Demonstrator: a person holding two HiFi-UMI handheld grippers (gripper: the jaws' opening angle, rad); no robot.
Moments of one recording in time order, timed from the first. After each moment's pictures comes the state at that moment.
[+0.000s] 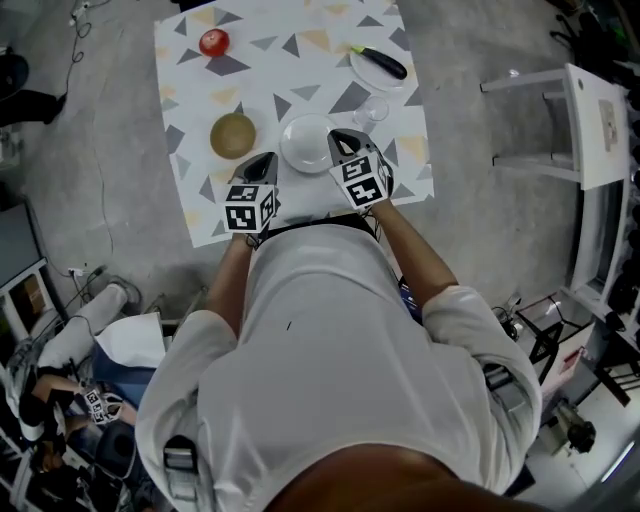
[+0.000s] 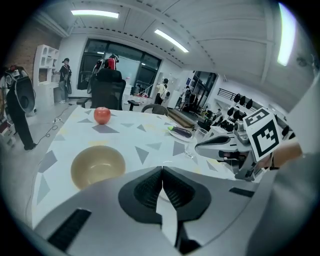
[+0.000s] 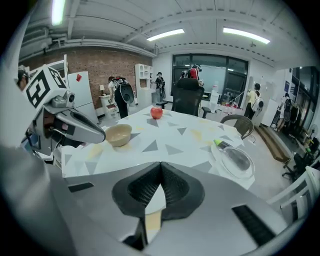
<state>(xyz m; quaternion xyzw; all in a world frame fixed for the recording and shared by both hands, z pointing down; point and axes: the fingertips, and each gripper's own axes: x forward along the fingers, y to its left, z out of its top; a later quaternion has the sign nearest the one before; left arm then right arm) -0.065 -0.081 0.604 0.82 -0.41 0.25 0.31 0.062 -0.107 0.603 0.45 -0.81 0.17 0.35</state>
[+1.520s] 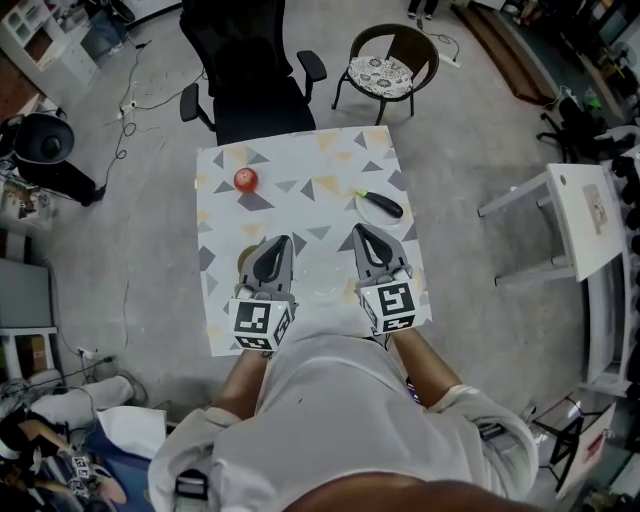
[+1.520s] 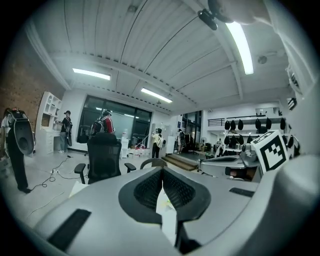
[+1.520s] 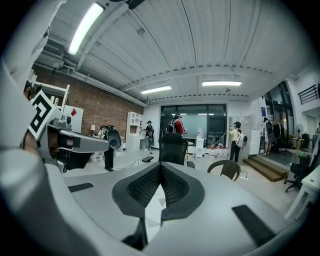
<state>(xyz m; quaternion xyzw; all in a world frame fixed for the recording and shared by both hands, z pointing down) -0.049 -0.146 0.358 0.87 -0.48 0.05 0.09 0.082 -0.151 0.367 0.54 -0.83 0.04 0.12</state>
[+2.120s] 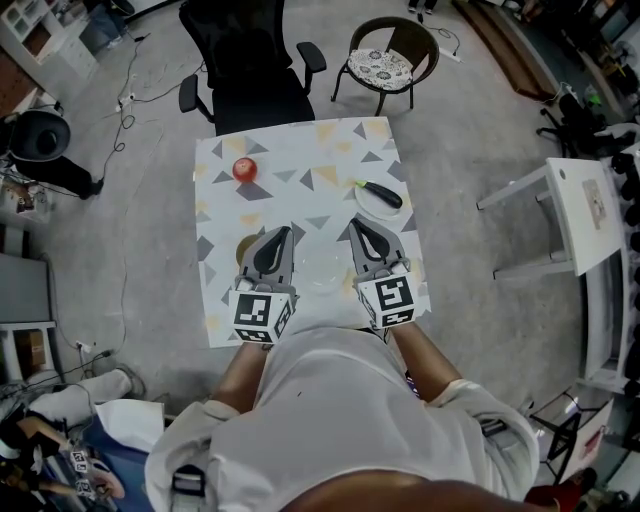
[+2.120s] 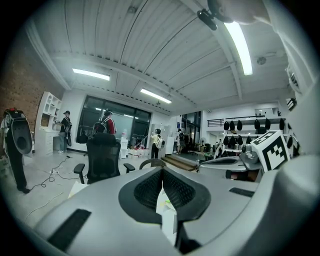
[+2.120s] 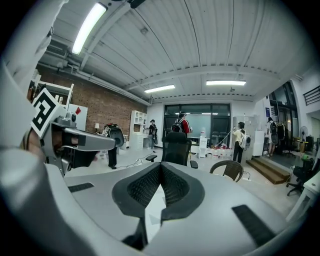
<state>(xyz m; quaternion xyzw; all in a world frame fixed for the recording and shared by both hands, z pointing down) -0.046 -0.138 0.356 0.87 -0.48 0.04 0.09 0.073 -0.139 0.369 0.52 -0.84 0.03 0.13</state>
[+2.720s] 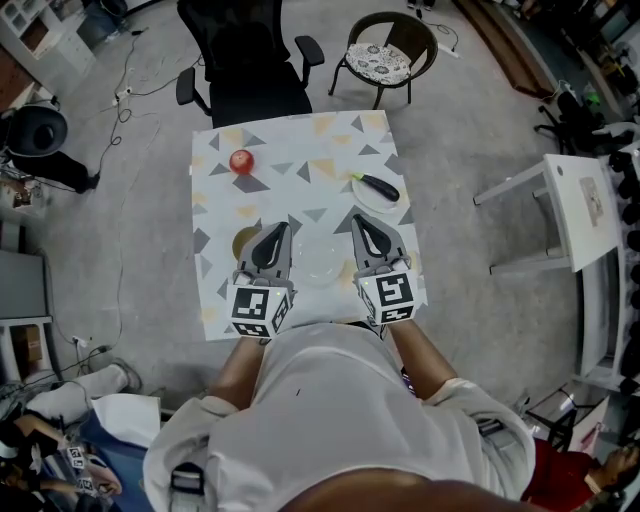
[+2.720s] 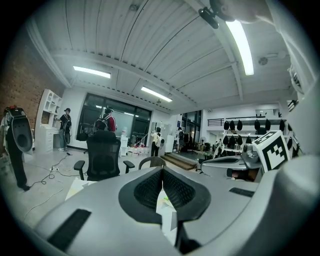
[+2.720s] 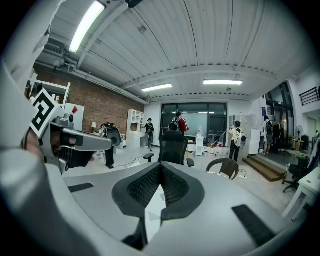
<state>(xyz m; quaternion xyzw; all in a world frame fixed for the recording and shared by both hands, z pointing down) -0.046 -0.131 0.364 0.87 -0.47 0.05 0.10 0.082 -0.130 0.375 0.54 -0.83 0.04 0.13</state>
